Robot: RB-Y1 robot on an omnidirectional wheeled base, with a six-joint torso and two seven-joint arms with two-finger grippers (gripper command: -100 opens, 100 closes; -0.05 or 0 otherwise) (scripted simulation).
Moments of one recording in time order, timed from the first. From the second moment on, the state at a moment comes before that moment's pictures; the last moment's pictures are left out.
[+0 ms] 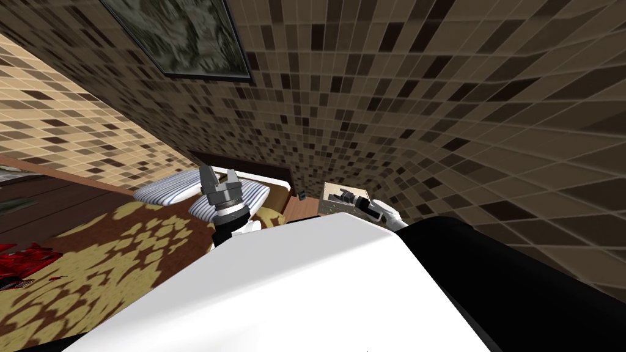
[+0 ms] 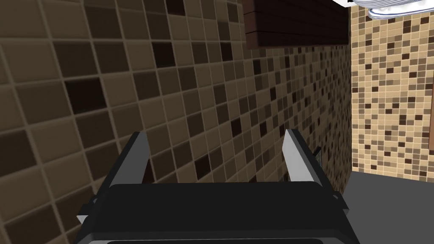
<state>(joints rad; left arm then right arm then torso) 0.53 0.00 -0.04 -2.22 0.03 -0.62 -0.14 0.47 -0.90 0.12 -1.62 0.65 -0.55 0.18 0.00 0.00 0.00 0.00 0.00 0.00</state>
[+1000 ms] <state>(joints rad) 0.53 0.00 -0.04 -2.22 0.03 -0.62 -0.14 0.39 -1.04 0.33 -1.33 0.73 -0.58 0.29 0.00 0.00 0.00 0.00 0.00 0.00</state>
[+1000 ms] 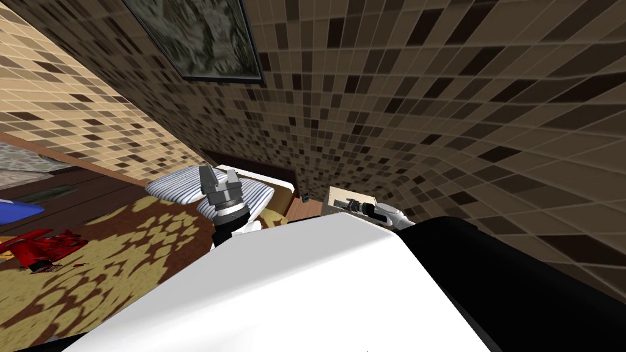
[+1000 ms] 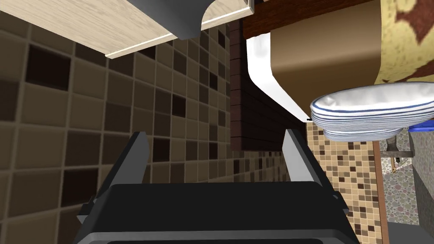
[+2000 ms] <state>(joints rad) 0.53 0.00 -0.04 -2.22 0.03 -0.62 -0.14 0.33 -1.14 0.56 -1.12 0.79 -0.57 0.38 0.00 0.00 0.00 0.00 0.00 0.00</state>
